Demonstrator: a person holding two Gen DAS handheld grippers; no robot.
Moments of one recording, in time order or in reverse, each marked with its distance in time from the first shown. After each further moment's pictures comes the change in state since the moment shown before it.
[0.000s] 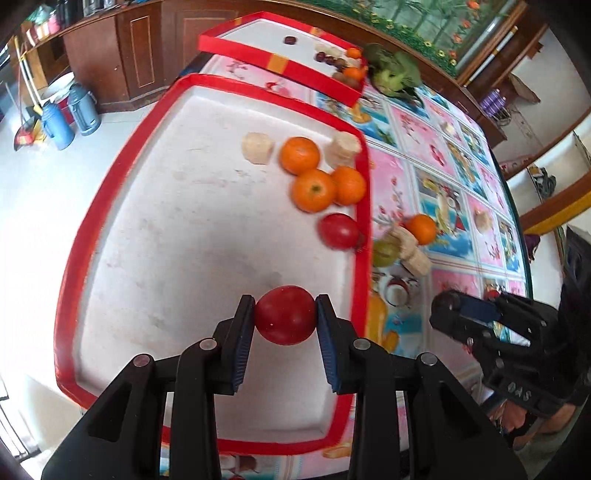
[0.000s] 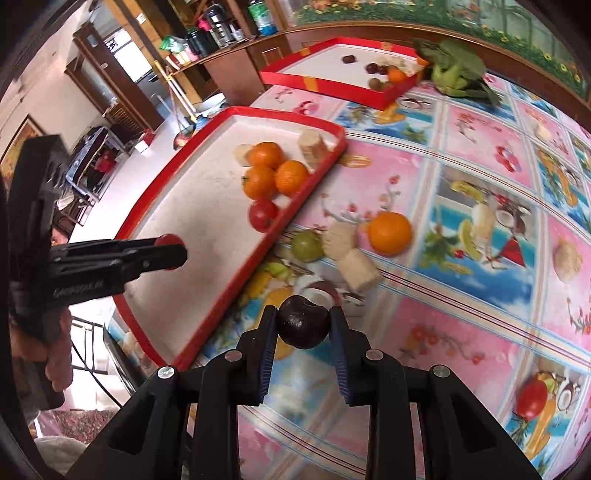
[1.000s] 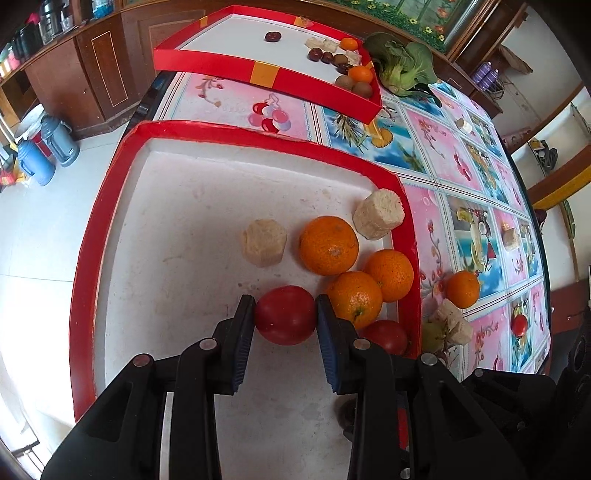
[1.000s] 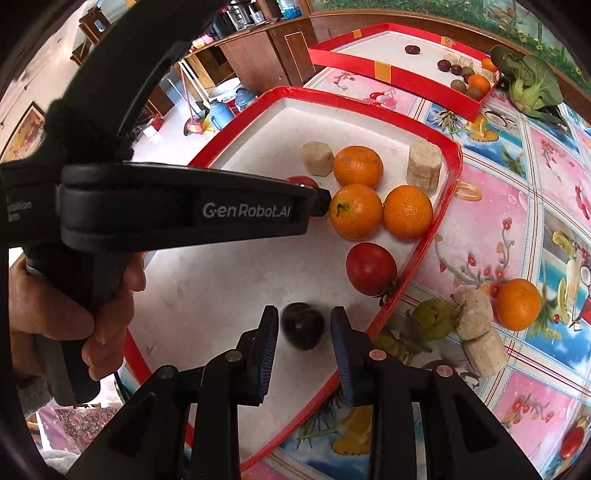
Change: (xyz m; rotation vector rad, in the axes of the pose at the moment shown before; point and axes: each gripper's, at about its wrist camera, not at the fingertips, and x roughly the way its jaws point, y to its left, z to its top) left arm 0.051 0.008 0.084 0.145 0.045 0.001; right arm 0.073 0.069 0.049 -0.025 0.054 0.015
